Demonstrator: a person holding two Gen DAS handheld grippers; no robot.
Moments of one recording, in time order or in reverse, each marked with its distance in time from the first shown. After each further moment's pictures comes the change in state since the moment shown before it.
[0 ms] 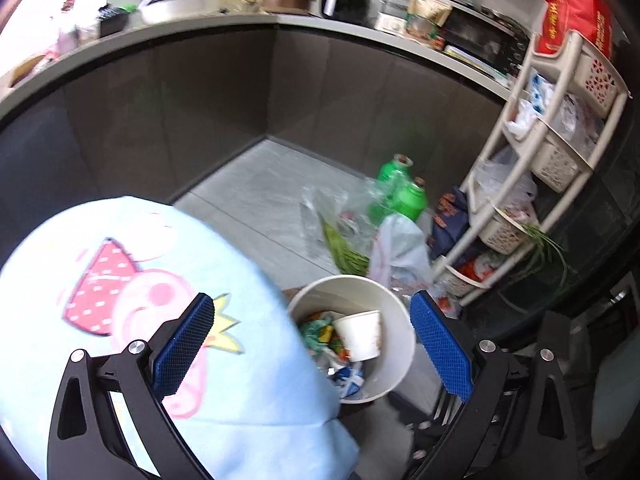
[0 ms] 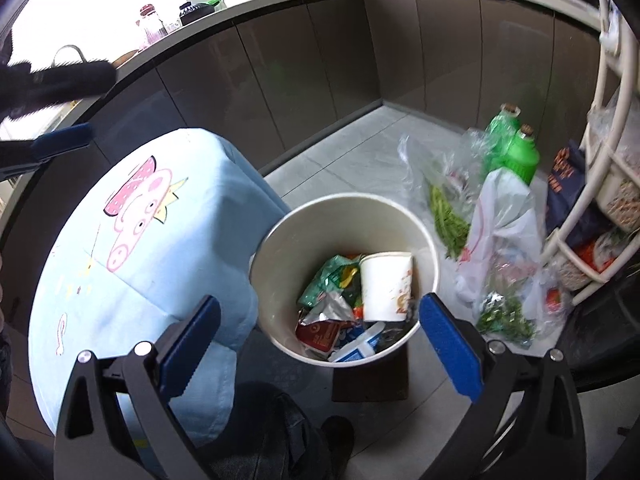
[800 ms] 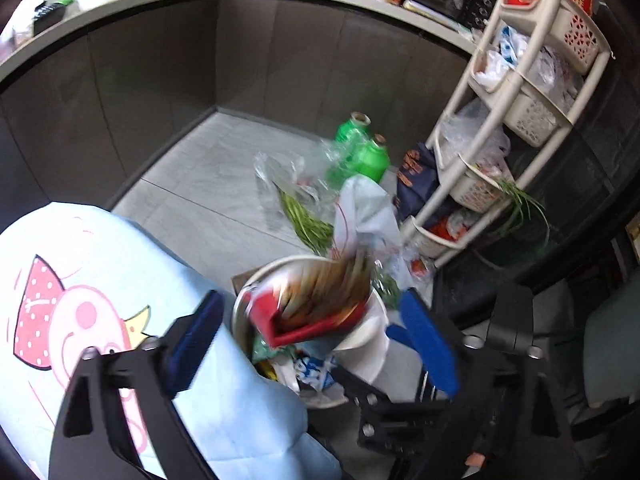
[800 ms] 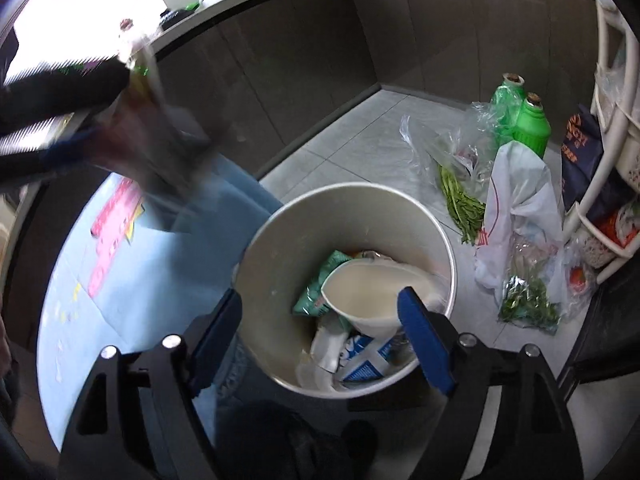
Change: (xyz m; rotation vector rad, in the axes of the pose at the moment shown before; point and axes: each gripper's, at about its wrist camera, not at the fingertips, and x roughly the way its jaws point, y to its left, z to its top) left arm 0.070 -0.037 0.006 0.105 0.125 -0.154; right arm 0.053 -0.022 0.000 0.087 0.042 0.064
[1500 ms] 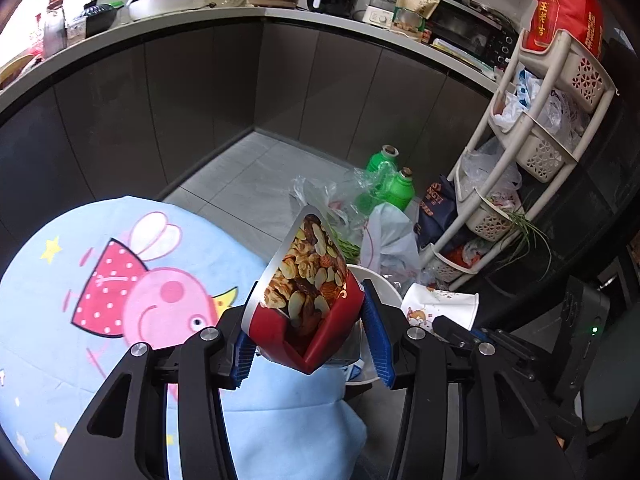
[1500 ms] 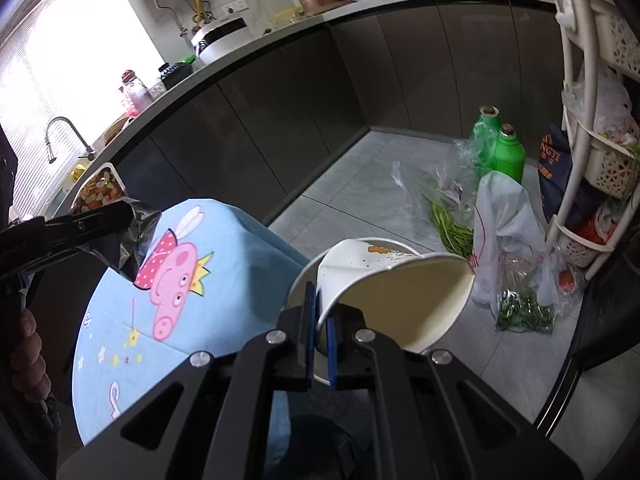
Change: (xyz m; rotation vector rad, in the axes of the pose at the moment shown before) left arm -0.080 0.033 -0.010 -0.067 -0.065 0.064; right arm -0.091 0.024 0.012 0.107 -0.160 -0.014
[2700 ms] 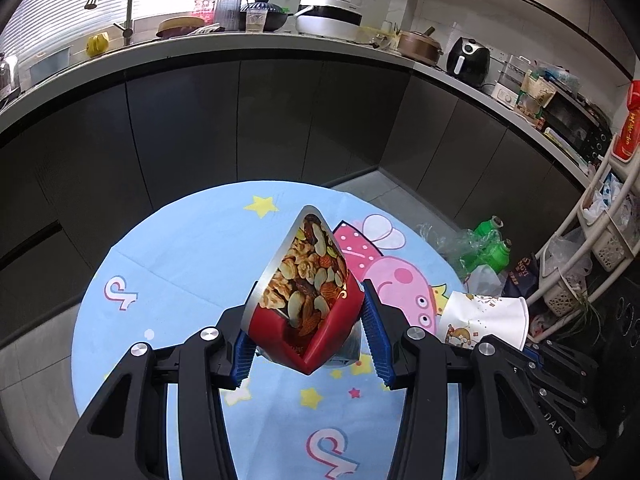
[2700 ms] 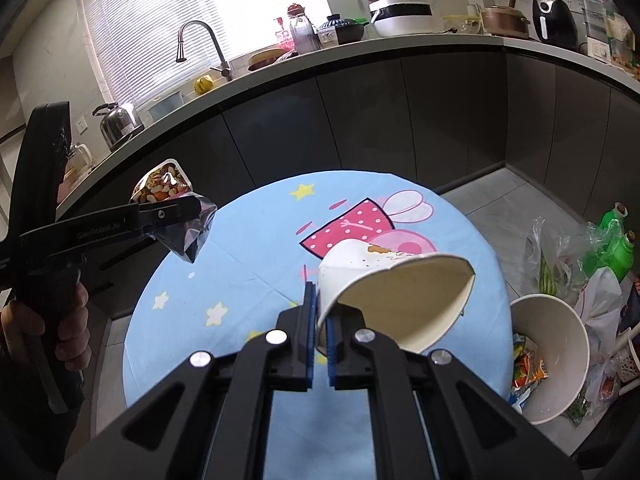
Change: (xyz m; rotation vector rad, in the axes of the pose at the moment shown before) left arm -0.156 0.192 -0.090 -0.298 -0.164 0.285; right arm 0.006 0.240 -0.021 -0.422 0.058 0.280
